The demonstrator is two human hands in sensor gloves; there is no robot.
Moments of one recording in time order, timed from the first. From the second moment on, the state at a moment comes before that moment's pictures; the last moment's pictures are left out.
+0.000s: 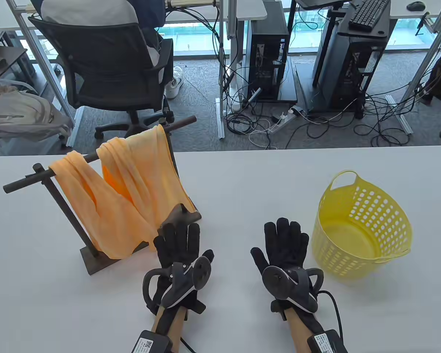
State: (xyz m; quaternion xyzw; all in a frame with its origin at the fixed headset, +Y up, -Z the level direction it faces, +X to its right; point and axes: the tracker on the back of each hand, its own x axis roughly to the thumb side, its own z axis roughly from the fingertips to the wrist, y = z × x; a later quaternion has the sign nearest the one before) left_hand -0.123 -0.723 -0.296 0.03 -0.03 -0.01 1.00; right_hand 0.119 -0.724 -0.287 0.10 -0.16 0.98 0.09
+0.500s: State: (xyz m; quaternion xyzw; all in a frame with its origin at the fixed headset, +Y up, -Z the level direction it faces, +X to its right) left_hand -0.125 -0.672 -0.276 0.16 -0.05 0.09 0.98; right_hand 0.123 -0.723 -0.286 0.09 -0.15 0.98 0.11
